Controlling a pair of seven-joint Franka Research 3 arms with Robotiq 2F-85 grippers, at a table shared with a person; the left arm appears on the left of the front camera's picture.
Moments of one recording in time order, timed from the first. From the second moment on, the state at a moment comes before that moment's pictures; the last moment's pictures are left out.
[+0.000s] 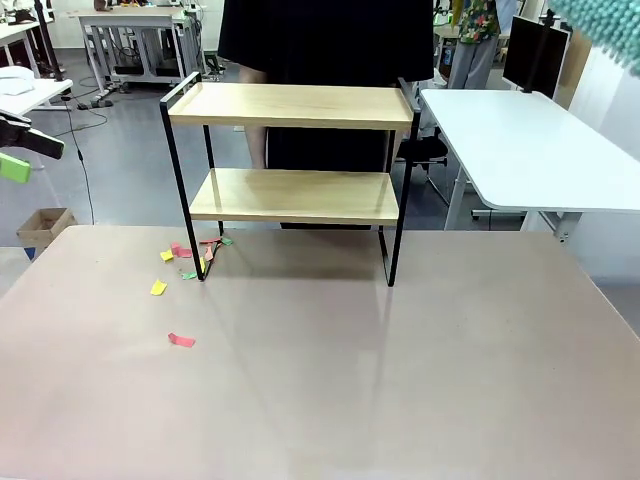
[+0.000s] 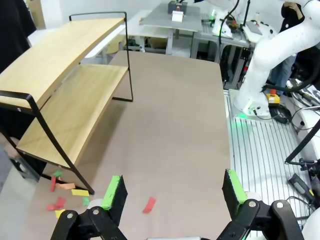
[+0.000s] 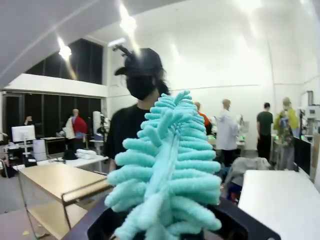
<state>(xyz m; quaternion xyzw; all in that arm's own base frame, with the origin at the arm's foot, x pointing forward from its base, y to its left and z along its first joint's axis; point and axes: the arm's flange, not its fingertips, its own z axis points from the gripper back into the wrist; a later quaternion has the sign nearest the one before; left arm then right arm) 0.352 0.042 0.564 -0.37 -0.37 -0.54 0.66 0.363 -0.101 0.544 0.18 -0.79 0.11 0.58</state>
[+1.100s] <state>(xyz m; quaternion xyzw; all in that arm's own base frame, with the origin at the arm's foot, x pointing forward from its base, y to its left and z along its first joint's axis) 0.352 0.043 0.563 -0.37 -0.37 -0.54 0.66 0.412 -0.092 0.396 0.19 -0.69 0.07 0.70</state>
